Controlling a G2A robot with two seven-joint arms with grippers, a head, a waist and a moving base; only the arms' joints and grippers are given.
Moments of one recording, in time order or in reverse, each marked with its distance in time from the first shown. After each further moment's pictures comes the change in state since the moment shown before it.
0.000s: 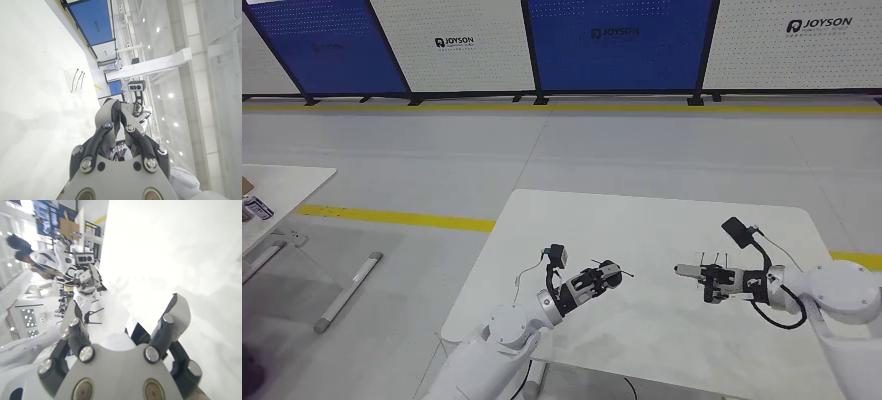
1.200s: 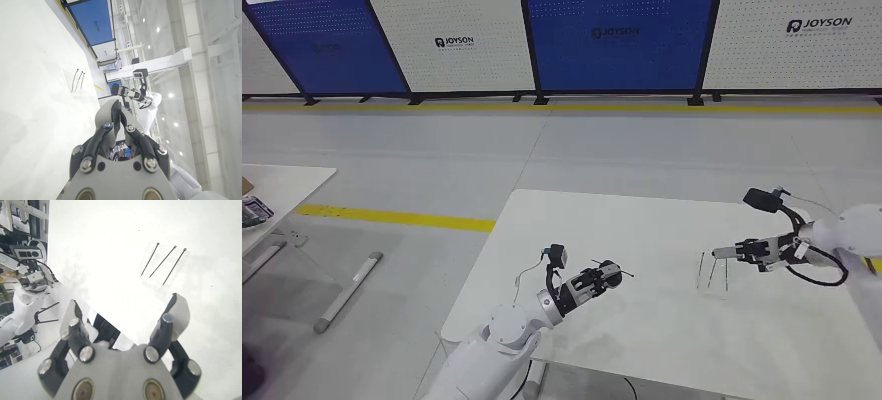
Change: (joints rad) left arm 0.000 0.000 0.000 0.000 0.000 0.000 0.000; right arm 0.423 0.133 -0.313 0.277 -0.099 -0.203 0.103
